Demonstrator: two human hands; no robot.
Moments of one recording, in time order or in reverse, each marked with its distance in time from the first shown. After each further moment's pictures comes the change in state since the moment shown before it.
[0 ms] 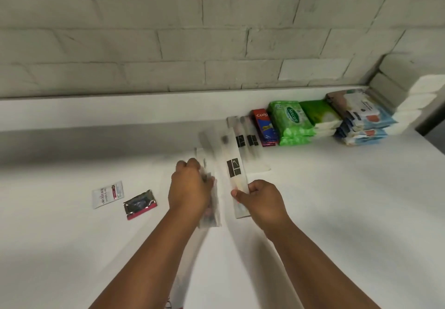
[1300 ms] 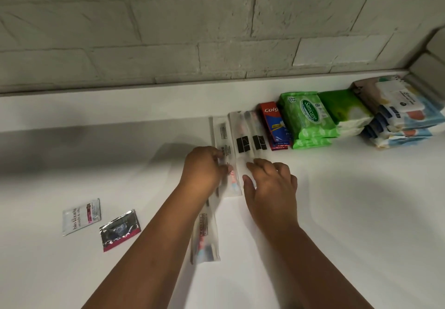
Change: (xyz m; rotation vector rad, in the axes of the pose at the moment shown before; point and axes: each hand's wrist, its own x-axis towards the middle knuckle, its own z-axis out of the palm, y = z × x) left_hand 0.079 0.036 0.028 -0.133 -0.255 0.038; right_hand 0.081 0.023 0.015 -0.731 0.394 -0.526
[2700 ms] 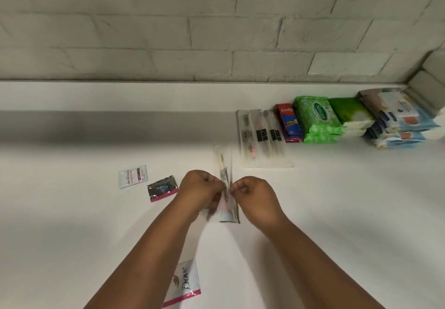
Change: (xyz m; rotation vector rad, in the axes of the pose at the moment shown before) left_hand -0.112 -0.048 -0.038 -0.502 -0.056 -0.362; right_hand -0.055 -0.068 -0.045 0.698 -0.537 0.287
